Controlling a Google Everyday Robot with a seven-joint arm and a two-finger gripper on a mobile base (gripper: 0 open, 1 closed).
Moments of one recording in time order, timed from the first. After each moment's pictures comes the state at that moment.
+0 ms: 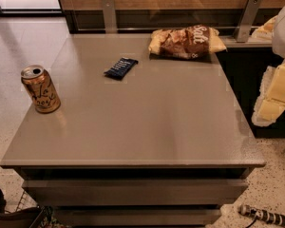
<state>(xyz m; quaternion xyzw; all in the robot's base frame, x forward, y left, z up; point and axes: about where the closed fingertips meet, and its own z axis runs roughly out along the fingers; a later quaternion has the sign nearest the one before) 0.438 -0.215 0.984 -0.60 0.78 -0.04 0.17</state>
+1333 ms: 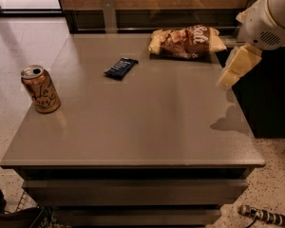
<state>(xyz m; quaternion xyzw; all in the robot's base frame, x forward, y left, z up) 0.556 -0.213 0.963 -0.55 0.78 -0.06 0.28</state>
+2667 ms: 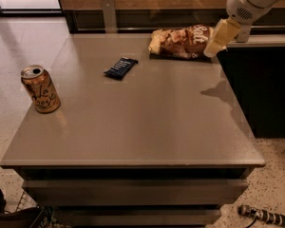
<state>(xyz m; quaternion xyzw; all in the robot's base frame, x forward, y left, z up) 0.670 -0.227 0.981 -0.50 0.79 -0.14 0.33</state>
